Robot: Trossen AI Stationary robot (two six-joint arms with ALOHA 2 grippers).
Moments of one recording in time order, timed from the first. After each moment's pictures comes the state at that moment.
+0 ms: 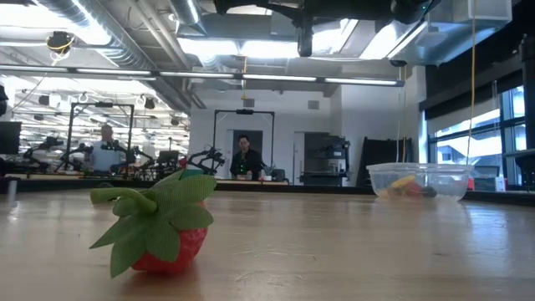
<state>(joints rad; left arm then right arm) 0.13 1.28 1.19 -0.21 0.01 0.09 -0.16 1.50 1.04 0.53 -0.23 0.98</state>
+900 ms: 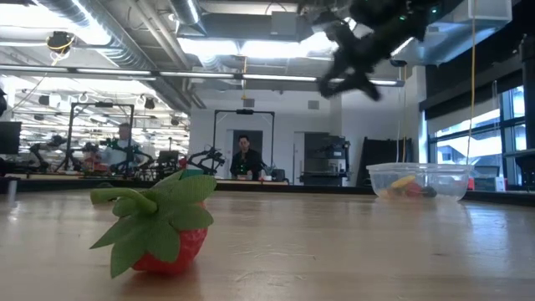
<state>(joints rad) 0.13 1.03 1.19 -0.44 -0.15 -0.06 -0.52 1.32 1.04 -0.34 -0.15 0.61</state>
